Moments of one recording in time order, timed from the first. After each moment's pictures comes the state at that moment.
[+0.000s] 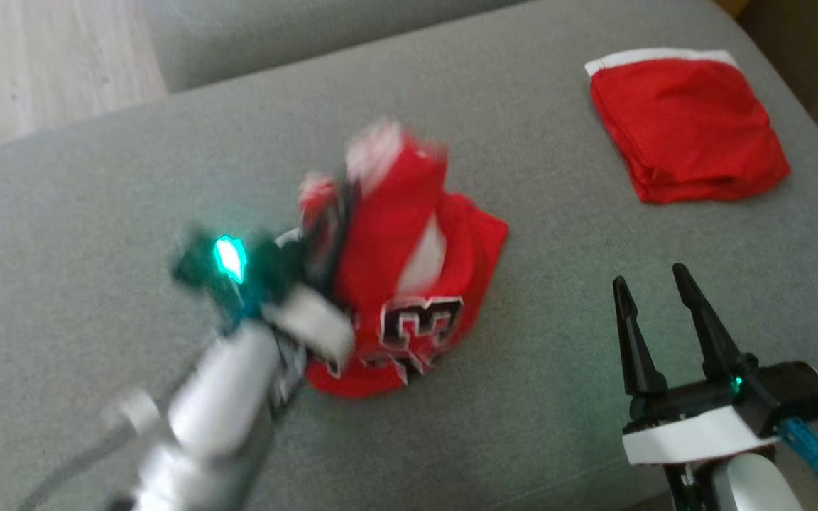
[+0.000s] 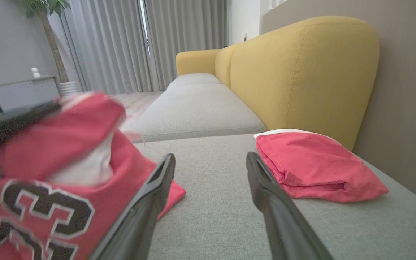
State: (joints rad) left arm -0.59 0.11 -0.54 0.55 -0.21 -0.06 -0.23; right arm 0.03 -0.06 0.12 0.06 0.09 0.13 -0.26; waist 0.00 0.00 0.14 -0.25
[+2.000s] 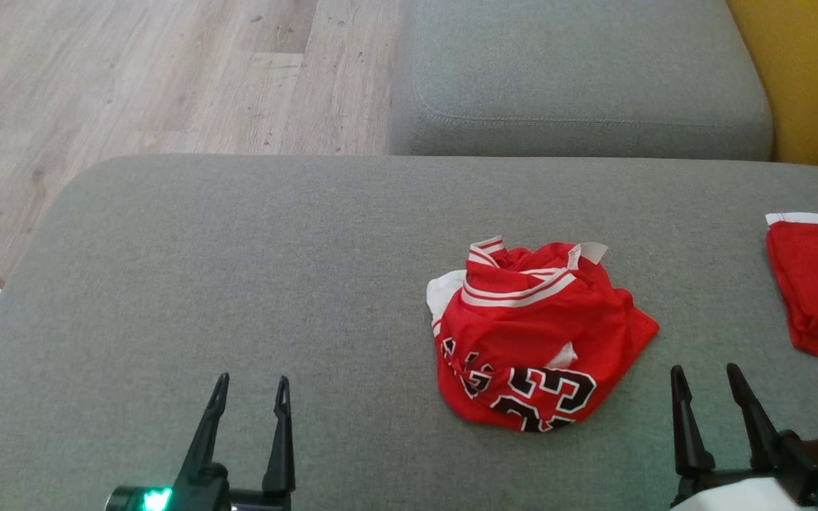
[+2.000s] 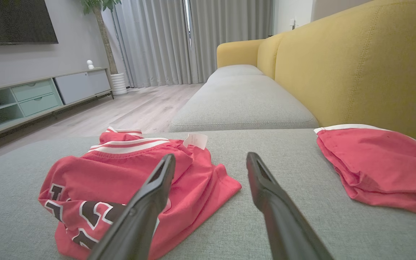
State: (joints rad) left arm 0.15 0.07 -0.25 0.11 -0.07 0.10 -0.25; right arm 0.18 -0.04 -0.03 0.18 0.11 0.13 -0.26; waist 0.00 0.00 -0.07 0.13
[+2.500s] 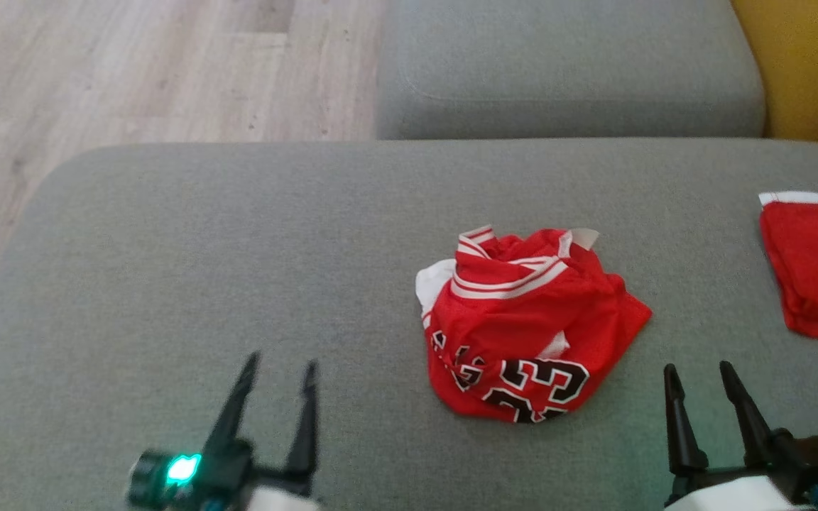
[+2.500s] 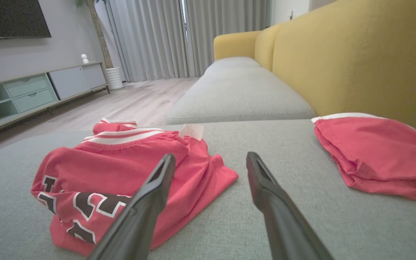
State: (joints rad) left arm 0.10 0.06 -0.26 0.16 -0.06 0.07 -0.25; right arm 0.18 -0.04 -0.03 0.18 0.11 0.13 -0.26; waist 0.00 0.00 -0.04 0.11
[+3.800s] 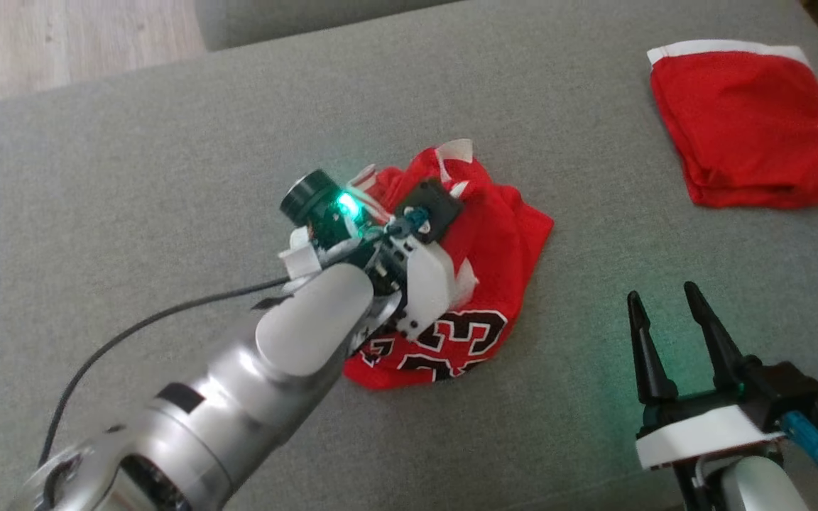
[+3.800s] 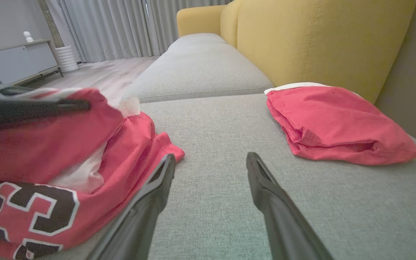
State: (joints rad) left arm -0.89 0.05 -1.05 0.73 -0.41 -0.04 0.20; right arm 0.00 -0.08 0.08 0.19 0.11 0.13 -0.26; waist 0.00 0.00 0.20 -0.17
